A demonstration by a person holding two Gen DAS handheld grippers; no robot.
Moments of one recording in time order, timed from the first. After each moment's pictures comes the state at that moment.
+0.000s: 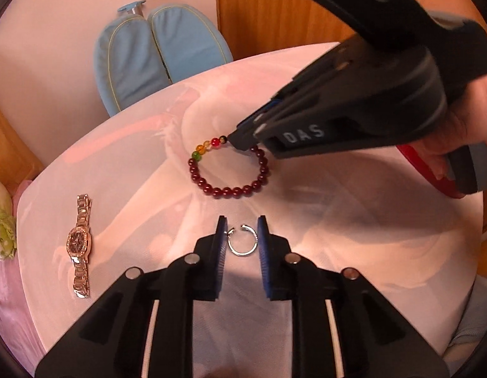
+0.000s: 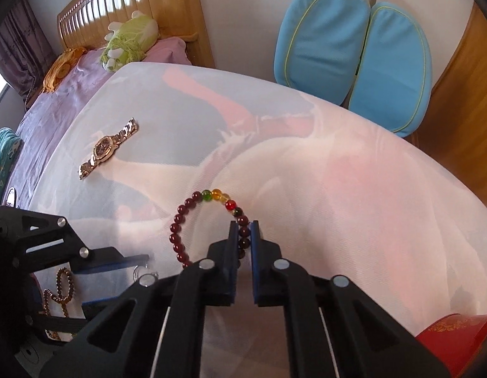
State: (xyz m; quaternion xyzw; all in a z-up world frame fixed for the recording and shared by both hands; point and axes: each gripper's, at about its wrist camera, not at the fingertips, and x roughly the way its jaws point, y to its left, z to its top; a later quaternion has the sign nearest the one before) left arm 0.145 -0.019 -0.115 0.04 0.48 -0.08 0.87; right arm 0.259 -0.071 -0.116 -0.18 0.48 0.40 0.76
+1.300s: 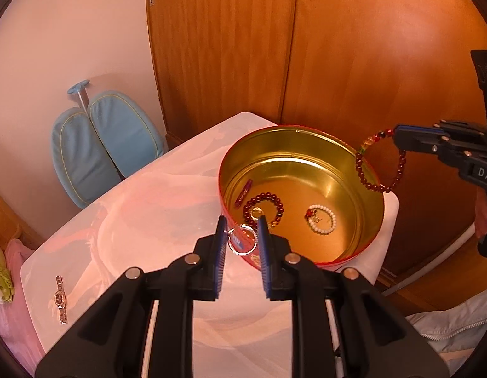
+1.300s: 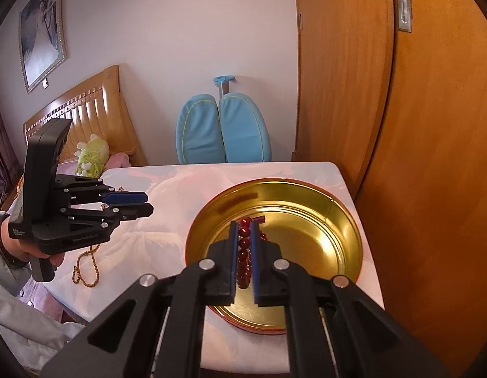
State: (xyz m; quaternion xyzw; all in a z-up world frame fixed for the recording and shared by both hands) left arm 0.115 -0.203 0.025 0.06 0.40 -0.17 0.90; right arm 0.110 -0.424 0.029 -0.02 0.33 0.27 0.91
